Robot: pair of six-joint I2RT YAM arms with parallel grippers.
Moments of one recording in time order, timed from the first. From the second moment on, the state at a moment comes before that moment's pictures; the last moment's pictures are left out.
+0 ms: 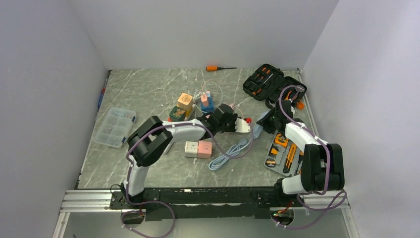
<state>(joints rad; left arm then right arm) -0.92 1.98 1.28 0.16 0.06 0.81 0.02 1.40 0.75 -0.21 -0.08 0.85</state>
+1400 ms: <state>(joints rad) -0.46 1.53 1.67 -1.02 0.46 0.49 0.54 1.14 0.95 -0.44 0.17 0.66</state>
